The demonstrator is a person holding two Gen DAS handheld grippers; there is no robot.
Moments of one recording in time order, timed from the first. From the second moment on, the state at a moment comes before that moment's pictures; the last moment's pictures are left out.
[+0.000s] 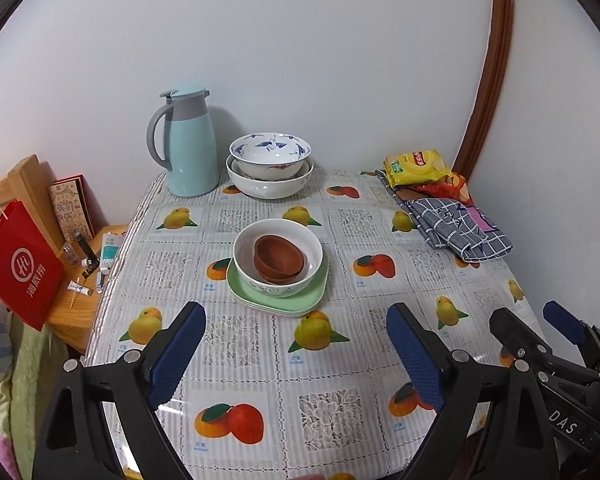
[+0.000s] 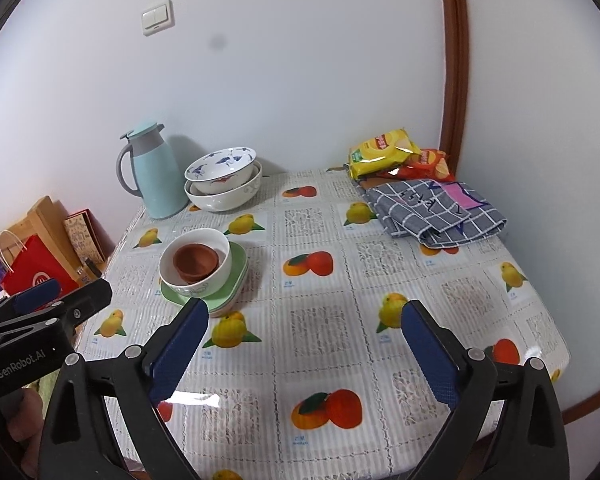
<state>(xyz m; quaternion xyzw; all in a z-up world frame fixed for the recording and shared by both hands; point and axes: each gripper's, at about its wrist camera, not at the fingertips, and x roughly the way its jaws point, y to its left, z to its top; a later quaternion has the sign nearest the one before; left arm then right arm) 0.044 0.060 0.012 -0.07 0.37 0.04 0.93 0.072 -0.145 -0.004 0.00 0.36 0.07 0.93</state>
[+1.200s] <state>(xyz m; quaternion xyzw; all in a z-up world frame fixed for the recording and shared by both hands) 0.022 0.055 0.020 -0.07 0.36 0.05 0.93 0.039 -0.163 0.005 0.00 0.34 0.06 0.94</state>
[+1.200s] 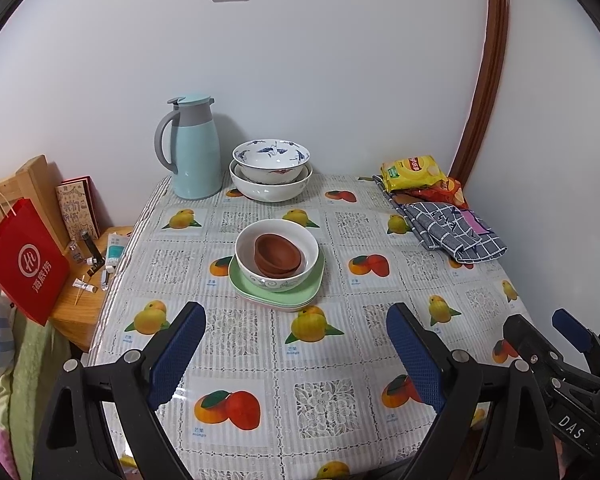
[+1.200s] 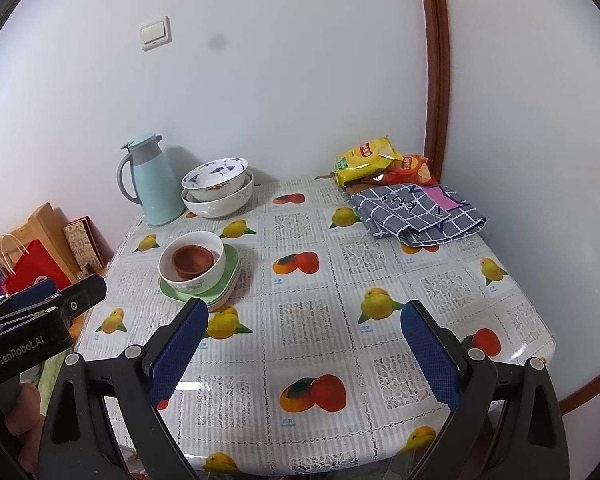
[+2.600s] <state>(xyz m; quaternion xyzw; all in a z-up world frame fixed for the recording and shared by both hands) 0.017 0.054 0.021 -0.07 0.36 0.06 0.93 0.032 -0.163 0.011 0.01 0.33 0.07 0.94</state>
